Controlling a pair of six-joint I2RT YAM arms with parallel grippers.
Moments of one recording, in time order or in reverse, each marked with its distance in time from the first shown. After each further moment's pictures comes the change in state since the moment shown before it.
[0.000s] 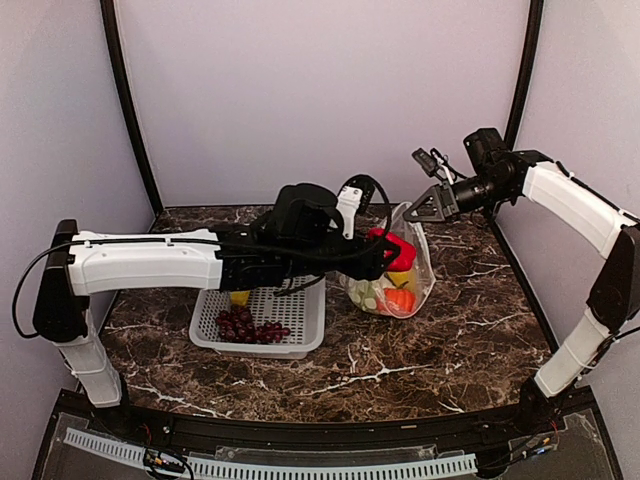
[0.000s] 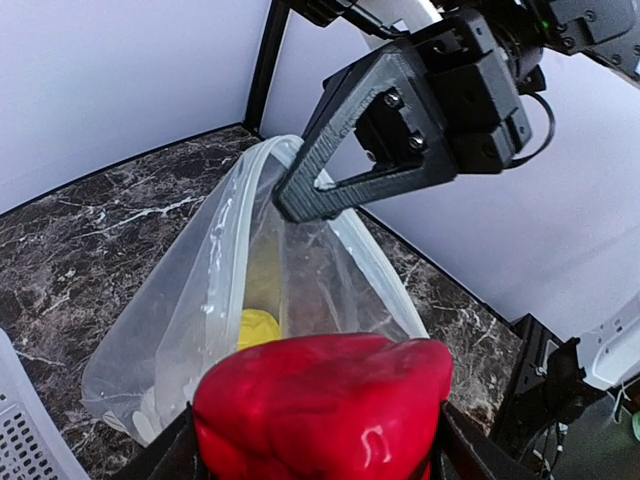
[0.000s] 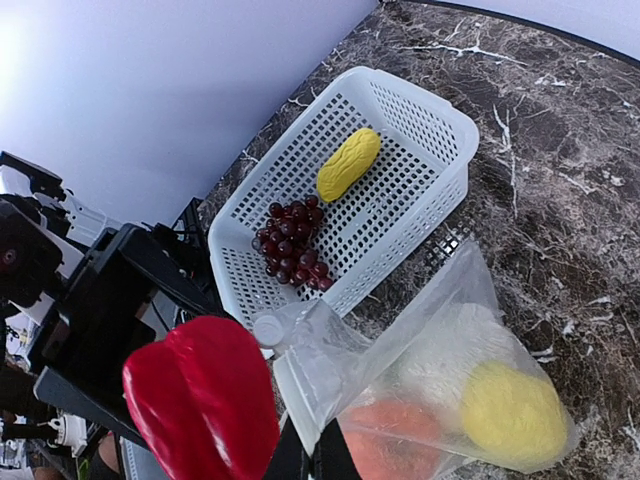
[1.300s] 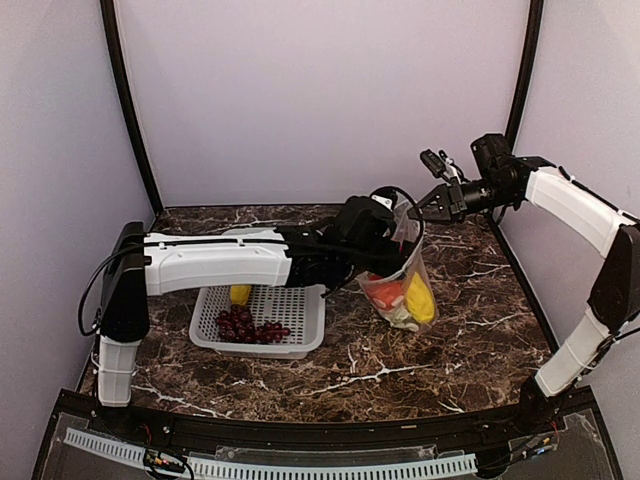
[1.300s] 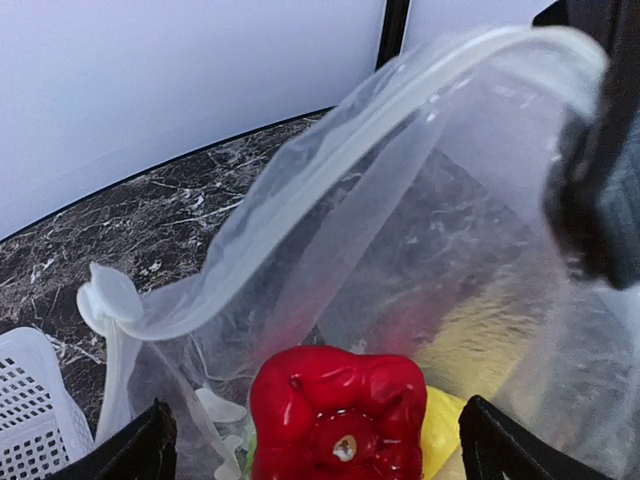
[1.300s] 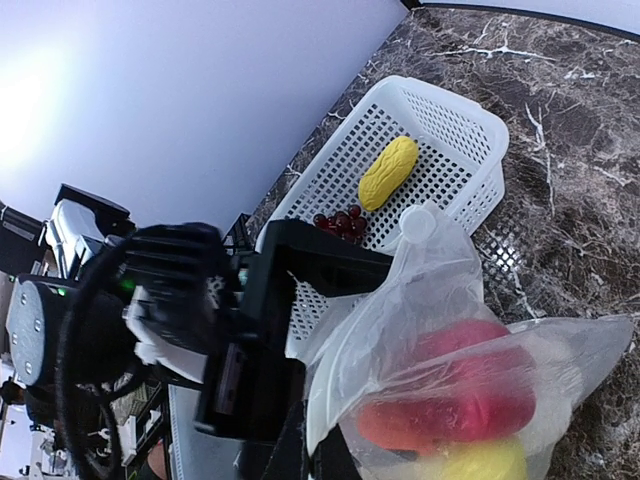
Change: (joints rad) left arm -0.008 0.393 0.410 -0.186 -0.341 0.027; right arm -0.051 -0.008 -0.055 0.058 -0.164 0.087
